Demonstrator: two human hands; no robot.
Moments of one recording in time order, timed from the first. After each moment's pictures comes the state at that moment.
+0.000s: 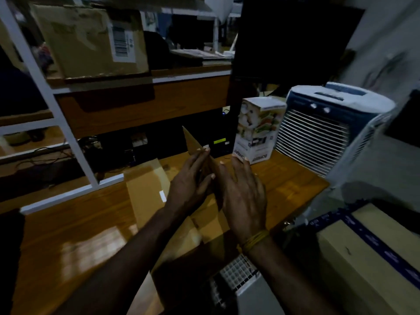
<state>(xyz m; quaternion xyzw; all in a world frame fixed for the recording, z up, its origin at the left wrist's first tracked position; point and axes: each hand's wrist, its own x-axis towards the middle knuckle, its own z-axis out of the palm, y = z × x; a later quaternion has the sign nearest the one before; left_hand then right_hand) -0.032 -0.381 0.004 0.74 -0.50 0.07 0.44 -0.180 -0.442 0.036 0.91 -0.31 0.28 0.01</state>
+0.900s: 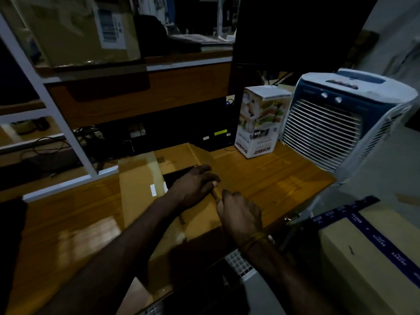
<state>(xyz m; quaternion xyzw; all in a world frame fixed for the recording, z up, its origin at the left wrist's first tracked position) -0.022 -0.420 -0.025 0.80 -0.56 -0.04 0.20 -0.190 -0.475 -0.001 0.93 -0.34 0.06 -0.08</state>
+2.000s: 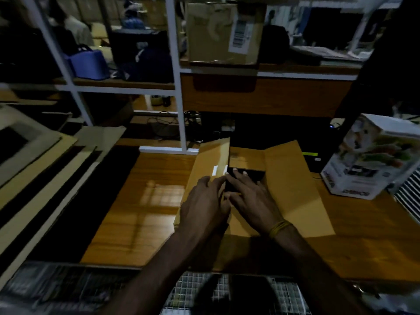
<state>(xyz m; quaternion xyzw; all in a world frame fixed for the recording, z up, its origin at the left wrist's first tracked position) -0.133 -0.301 0.036 0.95 -0.14 0.01 0.27 -0.118 -0.468 -0.005 0.97 0.09 0.07 -0.21</state>
